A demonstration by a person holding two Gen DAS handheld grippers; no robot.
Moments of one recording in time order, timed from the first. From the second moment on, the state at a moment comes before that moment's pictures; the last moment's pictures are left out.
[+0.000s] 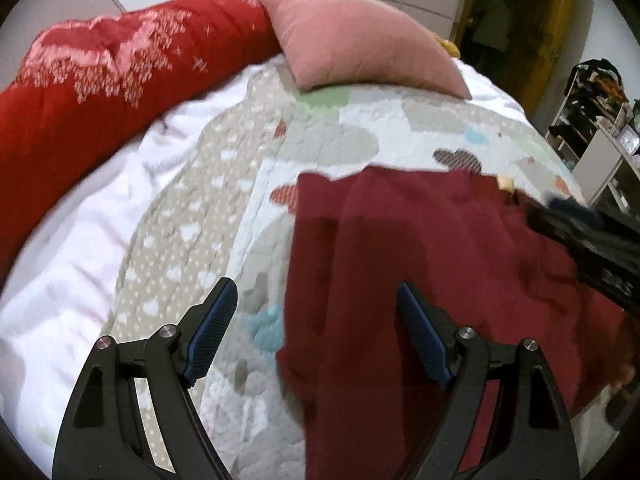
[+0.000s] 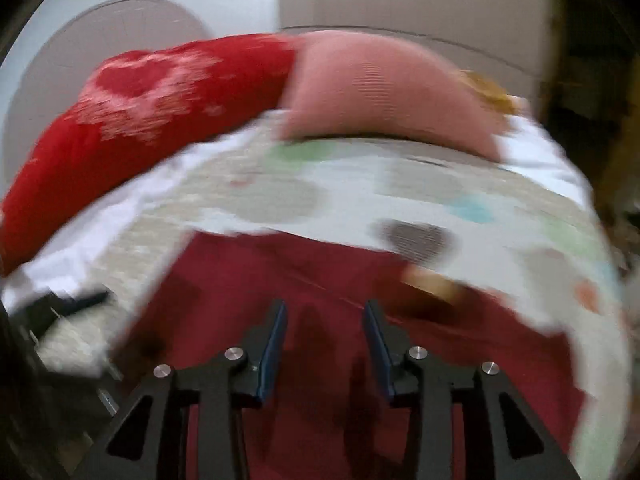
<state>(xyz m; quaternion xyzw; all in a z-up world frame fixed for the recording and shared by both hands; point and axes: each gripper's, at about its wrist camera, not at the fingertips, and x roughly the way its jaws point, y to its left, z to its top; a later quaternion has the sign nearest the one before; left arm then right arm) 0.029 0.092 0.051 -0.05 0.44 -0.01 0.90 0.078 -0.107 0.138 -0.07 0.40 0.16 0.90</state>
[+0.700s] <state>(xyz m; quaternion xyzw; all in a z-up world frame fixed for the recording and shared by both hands) 0.074 0.071 0.025 -0.03 0.44 0.01 0.90 0.105 -0.243 0.079 -0.02 0.45 0.02 0.89</state>
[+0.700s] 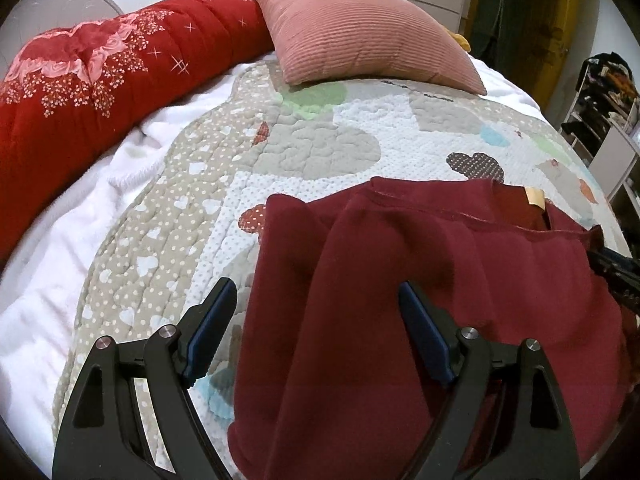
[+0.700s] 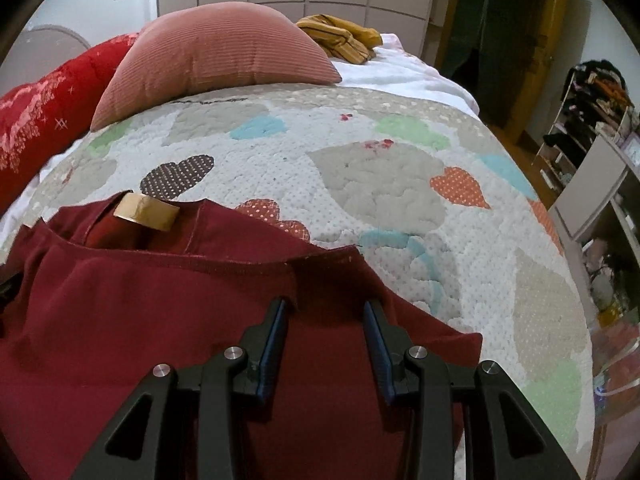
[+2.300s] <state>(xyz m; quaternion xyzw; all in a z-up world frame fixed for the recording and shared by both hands) 0.023 0.131 0.008 -0.18 0.41 0.00 0.89 0.174 -0.085 0.073 -0.02 0.48 0.11 0.87</state>
